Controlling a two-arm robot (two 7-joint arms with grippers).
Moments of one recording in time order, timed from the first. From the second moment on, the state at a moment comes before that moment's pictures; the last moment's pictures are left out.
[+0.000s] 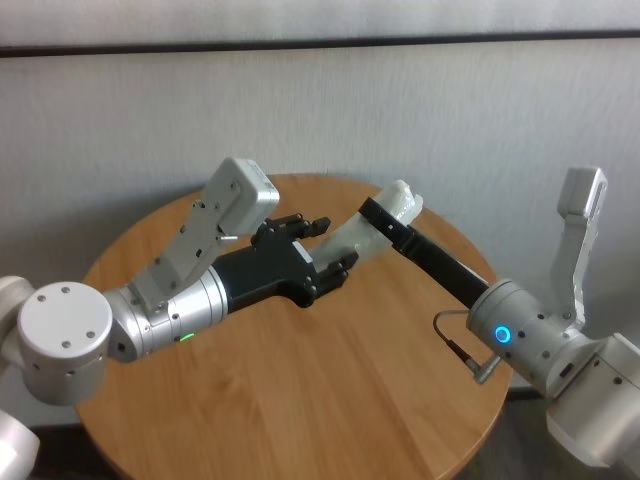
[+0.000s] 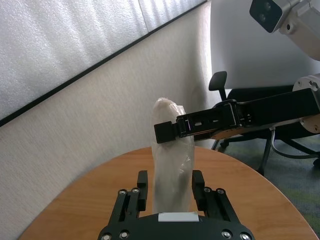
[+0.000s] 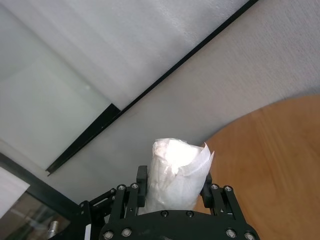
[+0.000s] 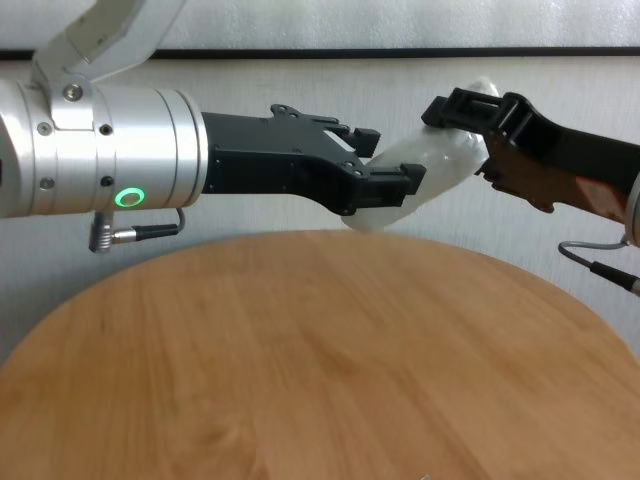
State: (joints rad) left arm -0.39 0.42 0.52 -1.63 -0.19 0.14 -0.51; right arm 0.26 0.45 -0.49 -1.64 1.25 0.12 0.06
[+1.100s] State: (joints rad) left arm -0.38 0.42 0.52 -1.63 -0.19 0.15 -0.49; right arm 0.26 0.43 -0.47 -1.62 1.24 0.10 0.05
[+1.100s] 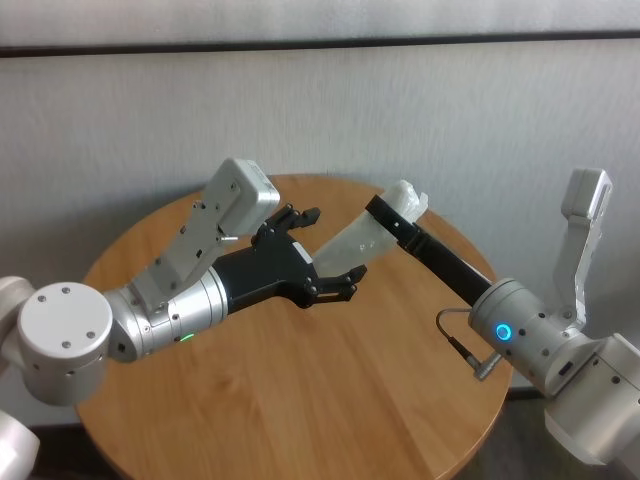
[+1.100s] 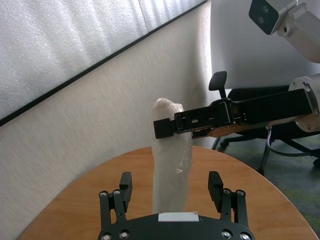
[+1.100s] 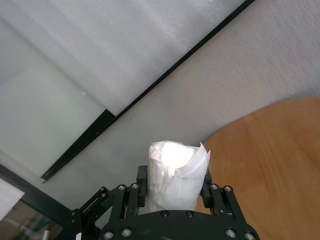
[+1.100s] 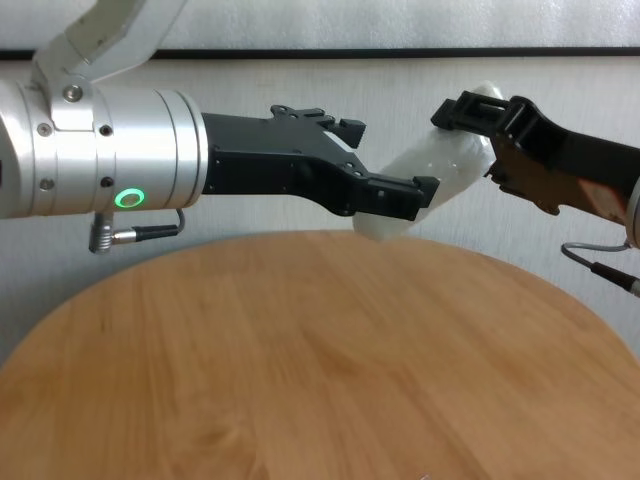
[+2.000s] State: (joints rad) left arm -0.29 0.42 0.44 -1.75 -0.13 0.30 -0.33; right arm 0.26 0.42 -0.46 -1.60 1.22 0.10 0.05
